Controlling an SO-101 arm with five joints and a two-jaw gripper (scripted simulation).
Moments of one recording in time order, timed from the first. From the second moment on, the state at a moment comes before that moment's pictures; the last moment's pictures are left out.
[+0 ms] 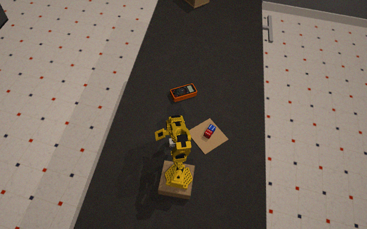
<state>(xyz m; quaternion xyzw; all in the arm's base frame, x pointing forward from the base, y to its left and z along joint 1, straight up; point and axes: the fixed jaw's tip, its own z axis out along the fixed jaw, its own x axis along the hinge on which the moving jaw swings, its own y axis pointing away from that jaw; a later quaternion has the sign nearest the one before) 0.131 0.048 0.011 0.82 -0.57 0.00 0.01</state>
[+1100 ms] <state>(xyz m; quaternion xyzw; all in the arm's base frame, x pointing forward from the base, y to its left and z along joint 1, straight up) 0.157 0.058 0.051 0.81 -0.57 0.09 -0.12</state>
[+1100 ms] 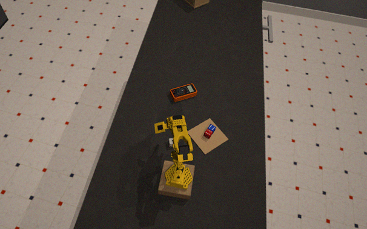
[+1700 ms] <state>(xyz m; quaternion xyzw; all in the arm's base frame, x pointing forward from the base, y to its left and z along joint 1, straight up) 0.167 0.062 0.077 0.80 -0.56 0.14 -0.20</state>
